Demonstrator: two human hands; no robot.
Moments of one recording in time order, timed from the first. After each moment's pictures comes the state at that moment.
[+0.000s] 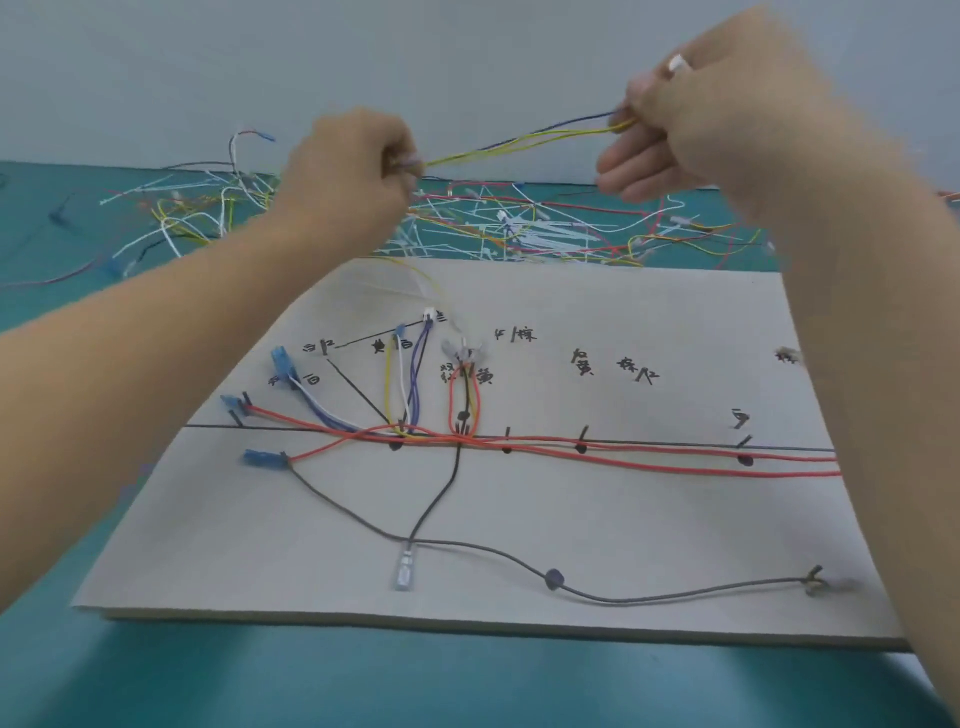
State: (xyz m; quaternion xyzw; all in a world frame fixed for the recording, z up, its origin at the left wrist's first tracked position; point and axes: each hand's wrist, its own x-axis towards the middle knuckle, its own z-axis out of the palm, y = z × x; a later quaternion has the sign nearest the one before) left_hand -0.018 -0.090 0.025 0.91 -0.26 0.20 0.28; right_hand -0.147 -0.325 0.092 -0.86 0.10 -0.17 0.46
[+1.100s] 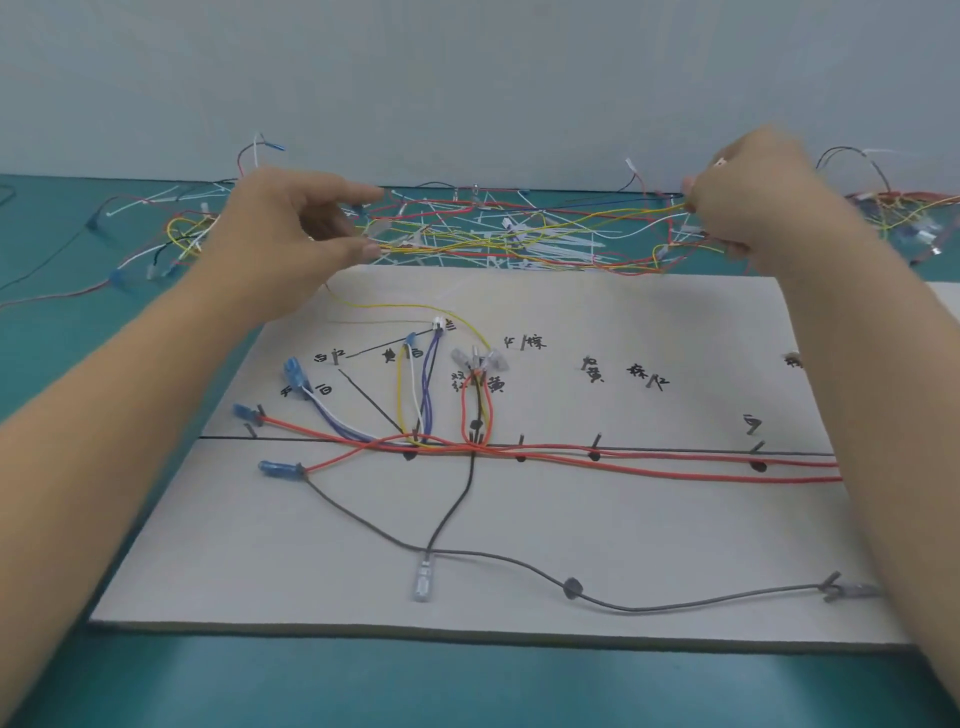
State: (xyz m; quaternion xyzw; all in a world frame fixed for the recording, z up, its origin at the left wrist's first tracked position) left_hand -0.036 -0.023 0.002 0.86 -0.27 0.13 0.42; right_hand -0.123 -0.386 0.052 -0.90 0.30 -0.16 0.25
